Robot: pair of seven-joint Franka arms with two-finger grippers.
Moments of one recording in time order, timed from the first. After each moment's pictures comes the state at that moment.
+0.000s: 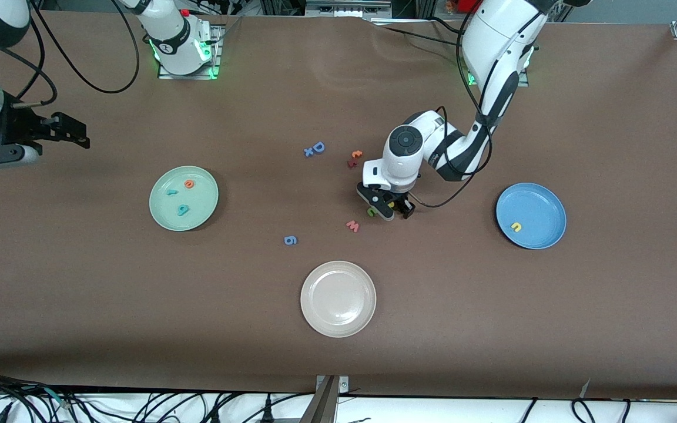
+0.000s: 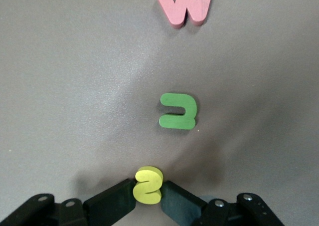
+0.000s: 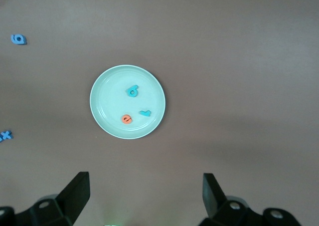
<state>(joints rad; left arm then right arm) -0.50 0.64 -0.14 -1.94 0.24 2.58 -0.01 0.03 -0.03 -0.05 -1.75 0.00 1.64 -0.16</state>
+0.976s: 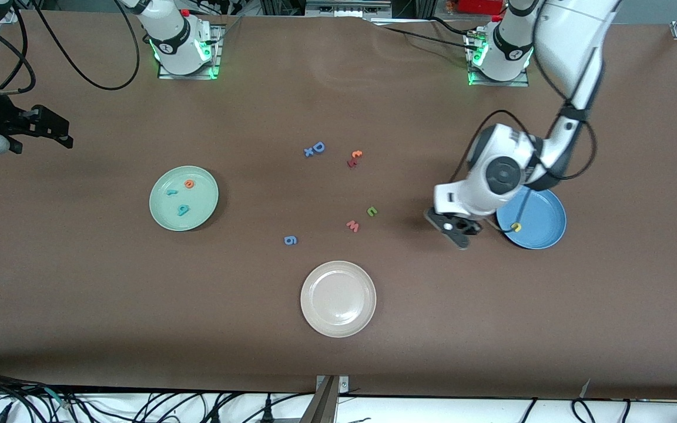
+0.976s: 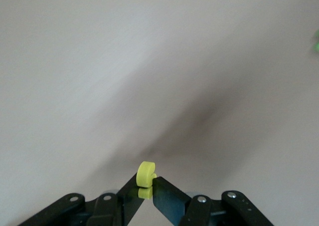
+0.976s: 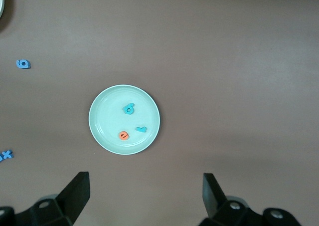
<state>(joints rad) -0.17 0.48 -0.12 -1.93 0.04 2.32 0.44 0.00 -0.04 -0.03 -1.74 0.01 1.69 -0.14</state>
